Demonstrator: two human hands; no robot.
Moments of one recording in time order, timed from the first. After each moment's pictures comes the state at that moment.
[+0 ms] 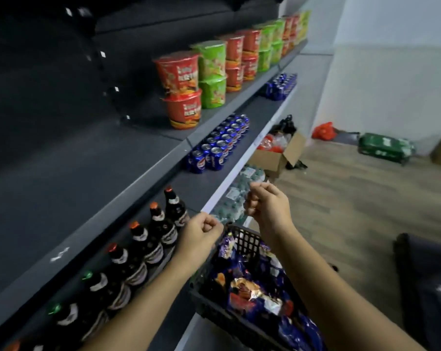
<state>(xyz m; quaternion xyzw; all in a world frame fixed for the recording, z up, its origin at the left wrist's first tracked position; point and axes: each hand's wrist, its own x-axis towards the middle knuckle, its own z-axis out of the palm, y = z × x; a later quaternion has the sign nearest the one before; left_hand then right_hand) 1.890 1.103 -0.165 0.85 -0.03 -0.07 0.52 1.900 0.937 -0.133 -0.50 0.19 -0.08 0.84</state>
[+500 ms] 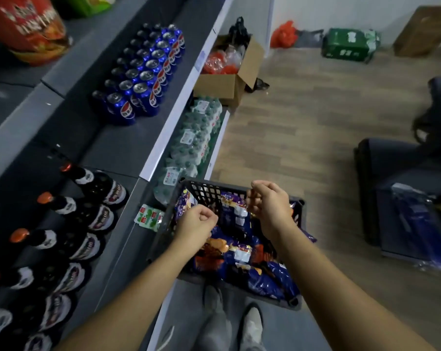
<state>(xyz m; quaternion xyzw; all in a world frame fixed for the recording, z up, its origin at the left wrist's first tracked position) 1.936 0.984 -0.312 0.87 -0.01 -0.27 0.41 1.894 0.814 -0.298 -0.45 0.41 -0.07 0.79</state>
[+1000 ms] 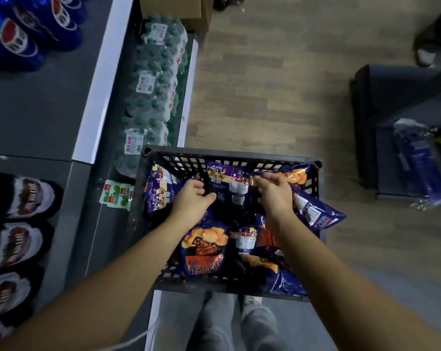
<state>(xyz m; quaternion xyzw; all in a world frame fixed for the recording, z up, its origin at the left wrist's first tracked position) 2.025 0.957 -0.498 0.85 -0.01 -0.40 0.34 1.927 0.804 -0.488 -0.45 0.59 -0.04 0.67</state>
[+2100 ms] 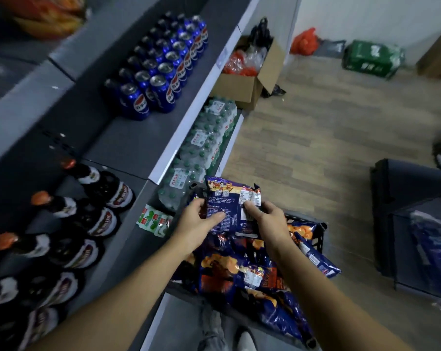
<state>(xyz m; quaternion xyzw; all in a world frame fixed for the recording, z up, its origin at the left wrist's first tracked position) 2.000 1.007 -0.357 0.79 0.02 -0.27 0.55 1.937 0.836 -0.356 -0.54 0.34 0.05 0.77</state>
